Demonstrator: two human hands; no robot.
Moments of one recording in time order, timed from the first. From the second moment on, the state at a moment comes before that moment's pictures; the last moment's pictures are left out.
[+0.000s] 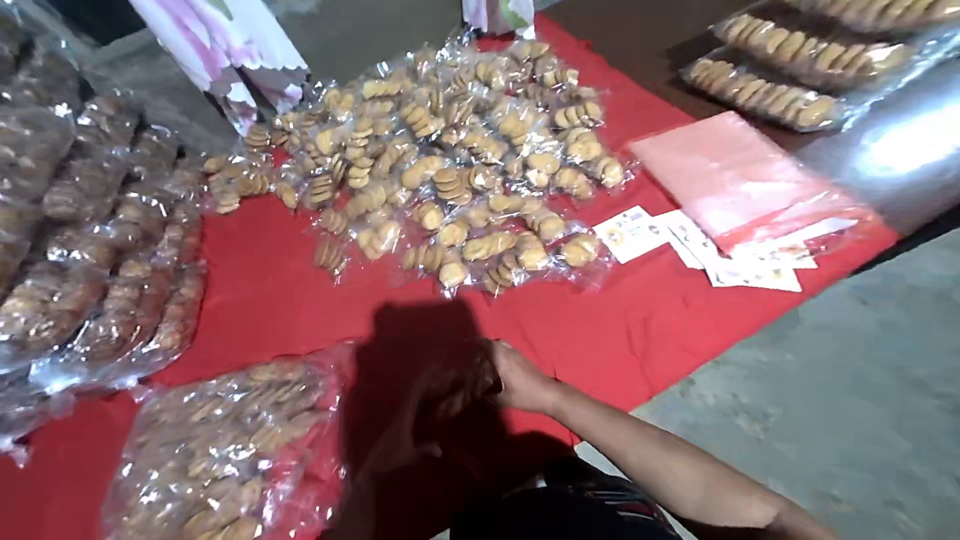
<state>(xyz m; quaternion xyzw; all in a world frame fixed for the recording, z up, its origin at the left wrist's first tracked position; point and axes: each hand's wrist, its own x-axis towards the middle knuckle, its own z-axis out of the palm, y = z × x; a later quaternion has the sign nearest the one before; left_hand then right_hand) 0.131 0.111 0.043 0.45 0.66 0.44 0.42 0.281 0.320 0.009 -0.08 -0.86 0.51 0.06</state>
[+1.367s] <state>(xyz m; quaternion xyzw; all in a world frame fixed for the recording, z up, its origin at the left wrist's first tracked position) 0.240 0.168 0.032 0.07 0.58 0.66 0.46 0.365 0.440 0.009 -0.17 -0.62 0.76 0.09</state>
